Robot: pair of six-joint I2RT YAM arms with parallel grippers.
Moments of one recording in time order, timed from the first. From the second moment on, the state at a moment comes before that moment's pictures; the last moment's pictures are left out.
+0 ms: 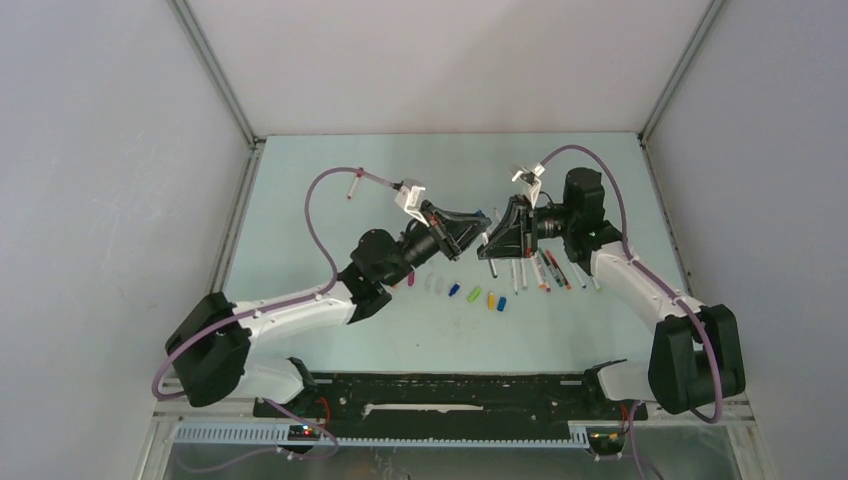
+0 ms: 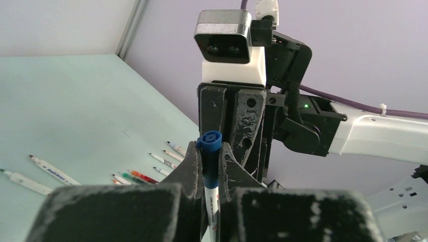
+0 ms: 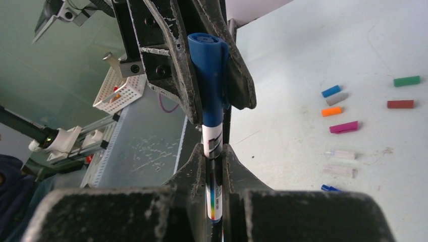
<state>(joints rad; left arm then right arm) -0.91 1.34 0.76 0.85 0.03 -0.60 0.27 1.33 0.85 0.23 -1.46 0.34</state>
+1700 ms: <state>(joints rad) -0.60 1.47 0.90 -0.12 -0.02 -0.62 0.14 1.40 0.94 -0.33 -1.19 -0.11</state>
